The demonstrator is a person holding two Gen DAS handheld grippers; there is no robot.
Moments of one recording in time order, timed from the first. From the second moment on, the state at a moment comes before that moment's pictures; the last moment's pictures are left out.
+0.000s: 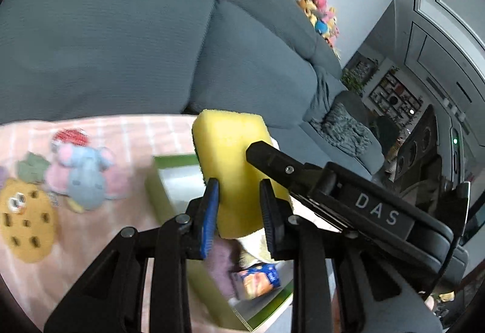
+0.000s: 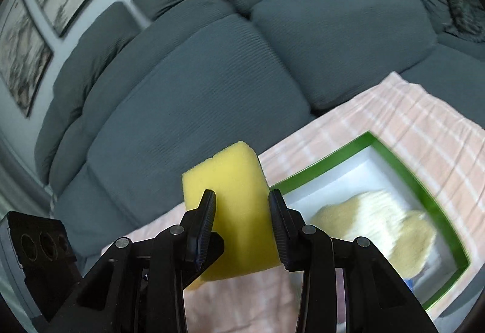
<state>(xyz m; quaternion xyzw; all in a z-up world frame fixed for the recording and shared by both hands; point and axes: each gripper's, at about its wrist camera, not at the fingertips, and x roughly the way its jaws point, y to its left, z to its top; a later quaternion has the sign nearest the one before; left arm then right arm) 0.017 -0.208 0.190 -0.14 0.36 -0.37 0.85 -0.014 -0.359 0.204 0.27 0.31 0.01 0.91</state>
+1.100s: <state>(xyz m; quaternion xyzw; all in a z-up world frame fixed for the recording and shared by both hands) 0.063 -0.276 0.098 -0.03 0.50 -0.28 0.82 0.043 -0.433 0.068 0.40 0.42 -0.03 0.82</state>
